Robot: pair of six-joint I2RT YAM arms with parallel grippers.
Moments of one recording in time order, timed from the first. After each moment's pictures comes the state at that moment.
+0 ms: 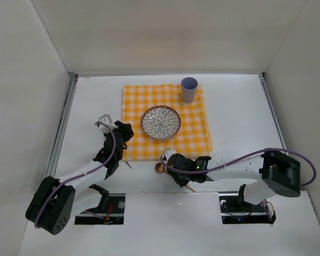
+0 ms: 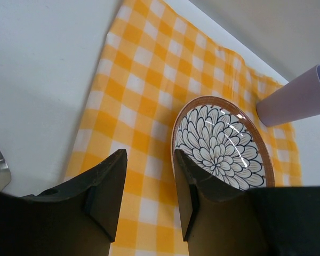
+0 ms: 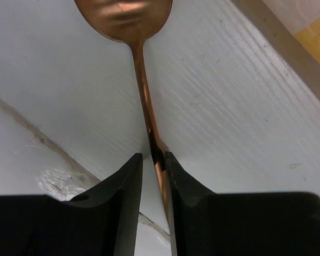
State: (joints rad) left arm -0.47 1.08 0.27 0.55 -0.48 -0.71; right arm 1.23 1.47 0.75 -0.37 0.14 0.41
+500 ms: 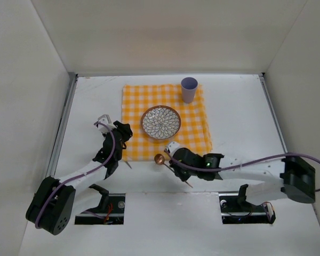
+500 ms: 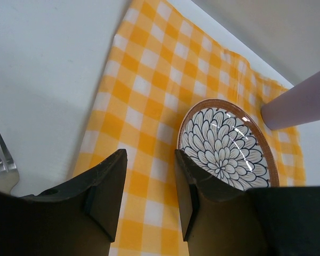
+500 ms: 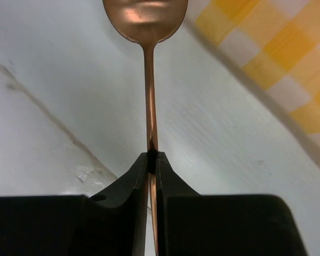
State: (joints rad) left arm -0.45 1.08 0.27 0.55 -0.48 -0.71; right arm 1.21 1.34 0.77 -0.39 0.17 0.38
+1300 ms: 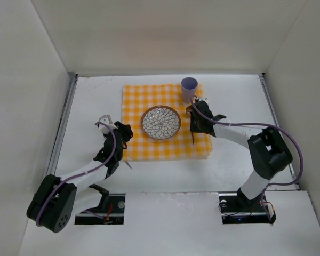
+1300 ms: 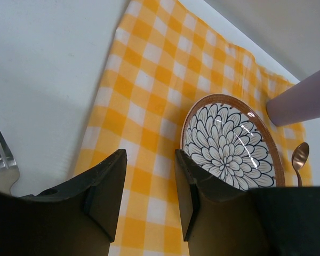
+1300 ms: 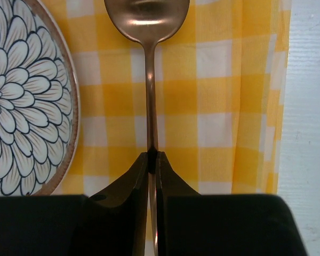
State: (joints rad) left arm -0.46 1.10 0.27 0.55 -0.48 -0.71; right arm 0.54 1.67 1.02 -0.22 0.22 0.49
